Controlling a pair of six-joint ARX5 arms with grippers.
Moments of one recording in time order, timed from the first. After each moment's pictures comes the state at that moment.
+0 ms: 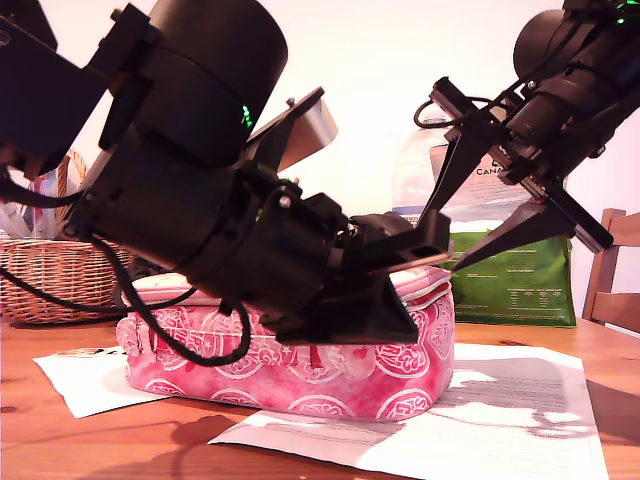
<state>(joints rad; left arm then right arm) -1.00 1.74 0.61 0.69 -0.04 -0.31 0.28 1.57 1.02 -0.52 -0.65 0.50</state>
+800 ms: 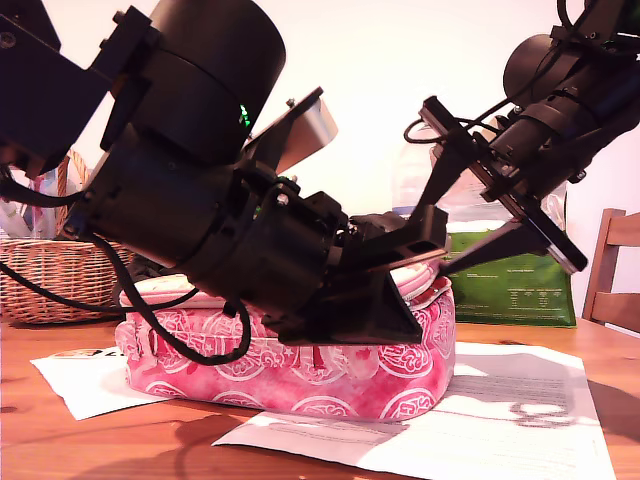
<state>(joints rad) -0.99 1.74 0.62 0.66 0.01 -0.31 0.29 1.63 1.02 -0.40 -0.74 0.61</state>
